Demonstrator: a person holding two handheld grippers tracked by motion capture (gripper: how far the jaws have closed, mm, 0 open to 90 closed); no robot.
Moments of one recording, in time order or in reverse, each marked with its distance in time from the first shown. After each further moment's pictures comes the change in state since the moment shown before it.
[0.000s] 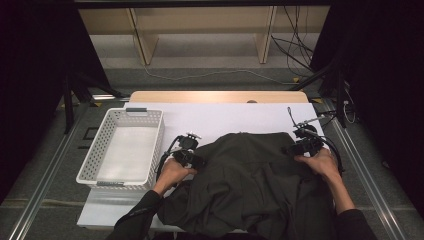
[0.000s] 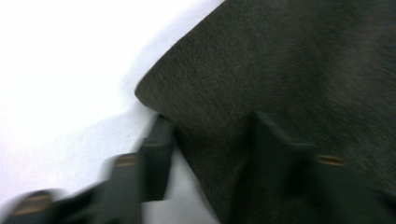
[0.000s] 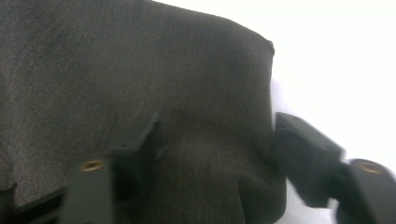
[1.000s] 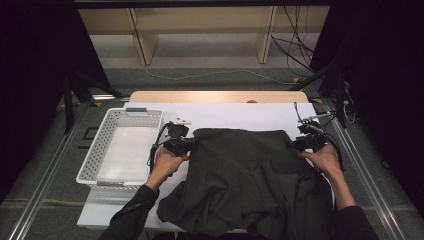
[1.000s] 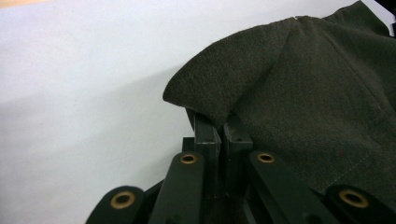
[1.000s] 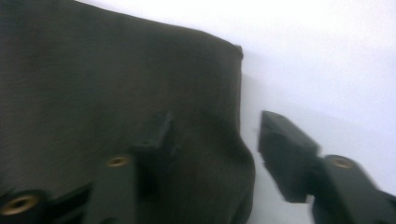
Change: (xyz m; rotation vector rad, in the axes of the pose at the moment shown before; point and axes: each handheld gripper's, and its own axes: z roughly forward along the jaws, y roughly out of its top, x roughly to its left) left arm 0.006 0.019 -0.053 -0.261 -0.001 0.027; right arm -0.016 0.008 0.002 -0.031 0.013 0.041
